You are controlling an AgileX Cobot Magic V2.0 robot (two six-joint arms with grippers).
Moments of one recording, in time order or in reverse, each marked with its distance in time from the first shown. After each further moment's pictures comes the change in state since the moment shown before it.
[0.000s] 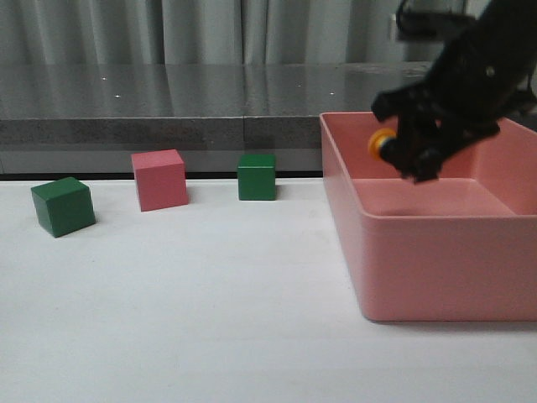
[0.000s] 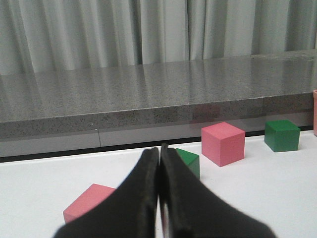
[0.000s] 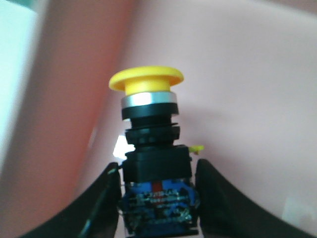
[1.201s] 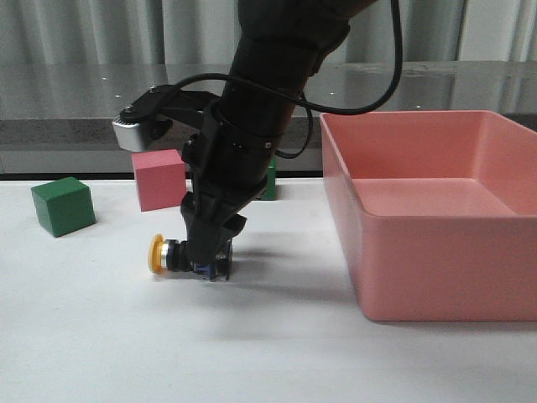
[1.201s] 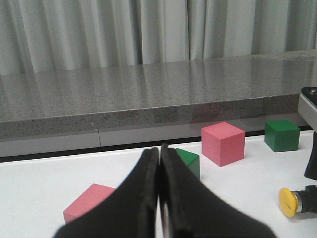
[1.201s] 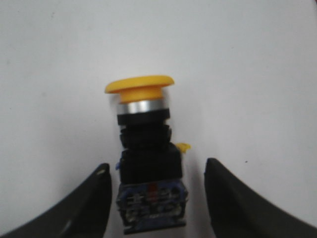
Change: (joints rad) left arm 0.000 0.000 0.000 0.000 0.000 0.000; right arm 0.421 0.388 -0.395 0.065 0.186 -0.712
